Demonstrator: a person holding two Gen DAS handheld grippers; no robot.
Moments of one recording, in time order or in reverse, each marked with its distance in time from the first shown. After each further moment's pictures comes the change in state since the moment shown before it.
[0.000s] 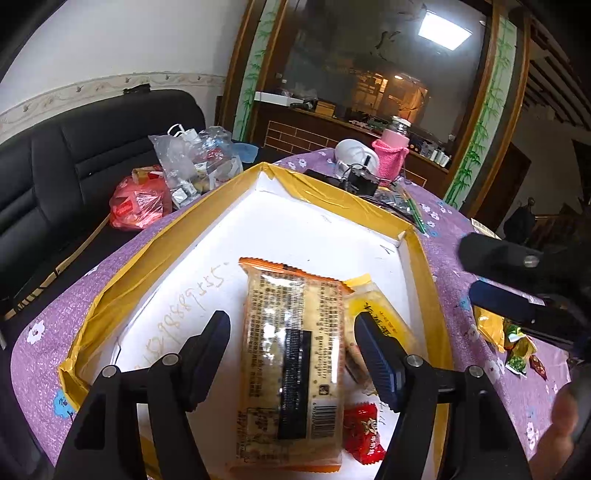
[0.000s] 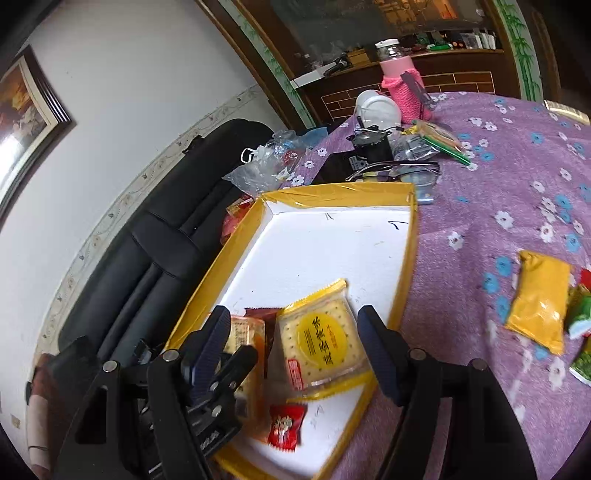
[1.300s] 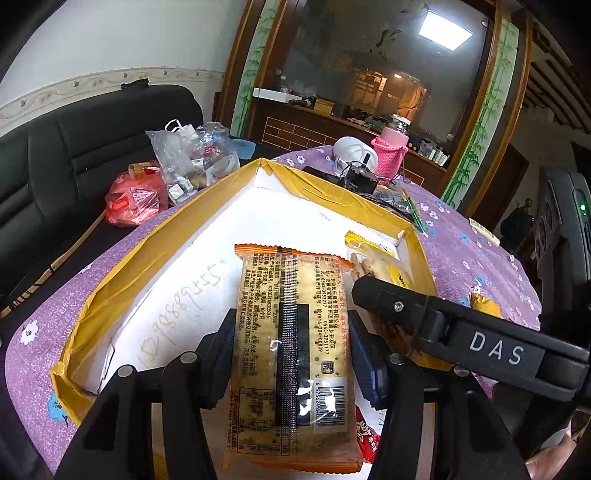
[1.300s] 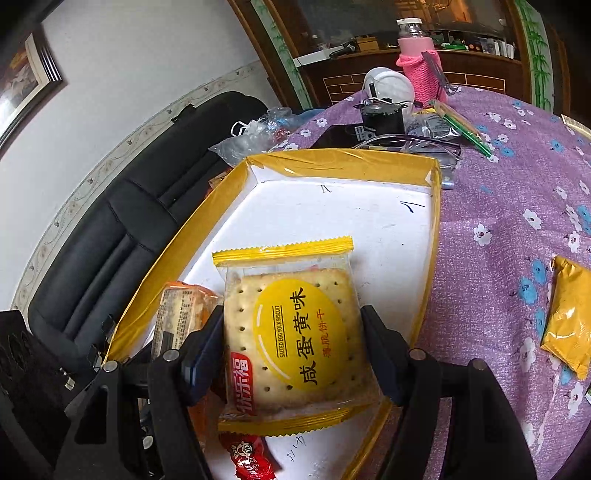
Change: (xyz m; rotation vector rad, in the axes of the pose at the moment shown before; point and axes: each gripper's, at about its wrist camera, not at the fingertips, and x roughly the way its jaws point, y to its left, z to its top) left arm 0.005 0.002 0.002 -0.017 0.014 -0.011; right arm 0.072 0.007 -0.009 -0.106 0.071 -0.091
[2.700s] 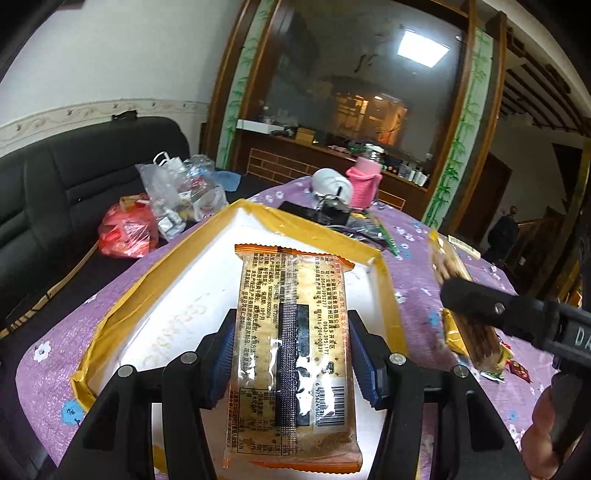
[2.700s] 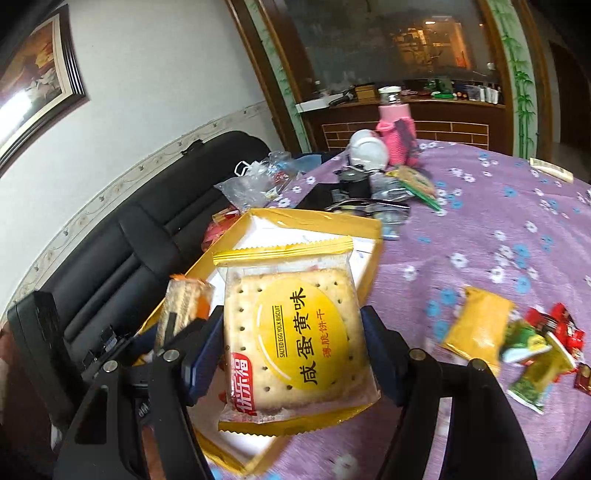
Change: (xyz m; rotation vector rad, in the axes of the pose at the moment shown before) left arm -0.035 -0.015 0.002 0.036 -0.114 -0.044; right arm -0.087 -0.005 -0.002 -0.061 -0.148 -0.018
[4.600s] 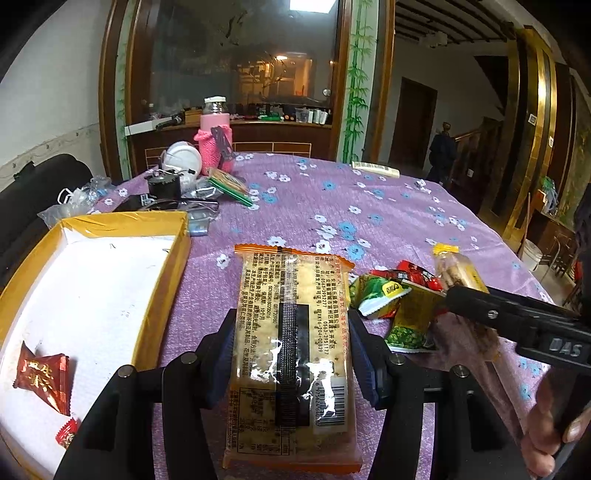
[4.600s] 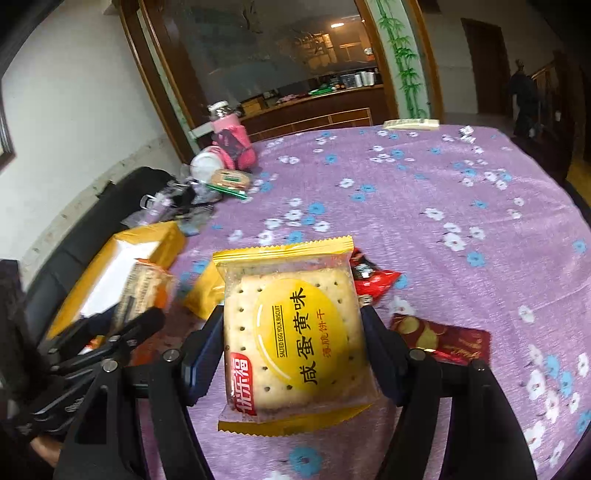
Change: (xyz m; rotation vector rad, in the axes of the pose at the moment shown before) left arm 0.054 -0.194 -0.042 0.338 0.118 -0.174; right arm -0.102 -0.197 -0.070 0.208 -0.098 -0.243
